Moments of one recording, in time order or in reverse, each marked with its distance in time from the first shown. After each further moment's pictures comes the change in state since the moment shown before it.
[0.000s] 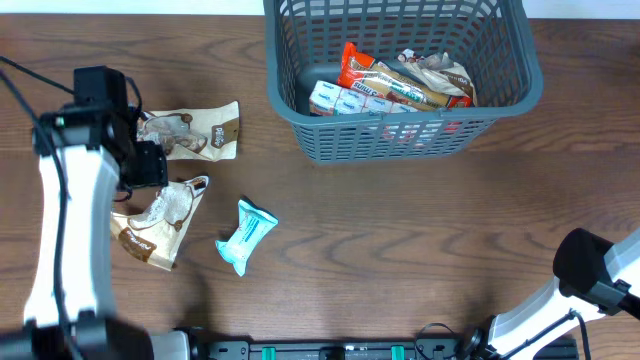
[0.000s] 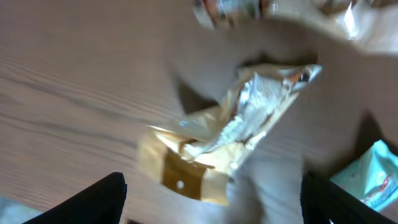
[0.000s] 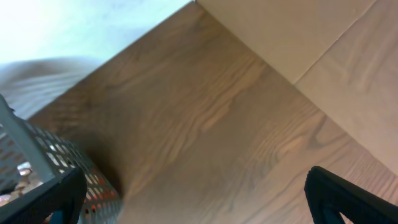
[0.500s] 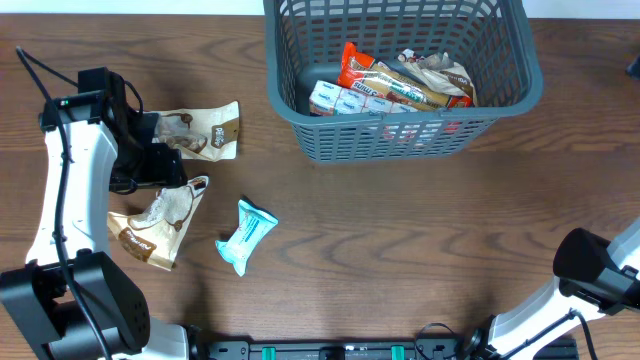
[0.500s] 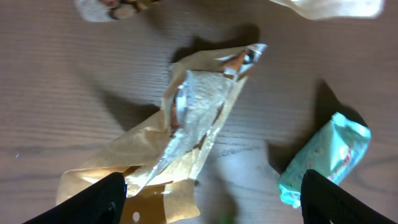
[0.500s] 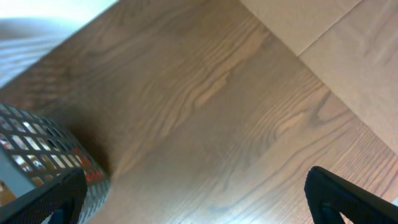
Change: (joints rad) left arm 0.041 0.135 0.000 0.008 0.243 0.198; right arm 0.000 0.001 -0.156 0.016 0.001 -0.002
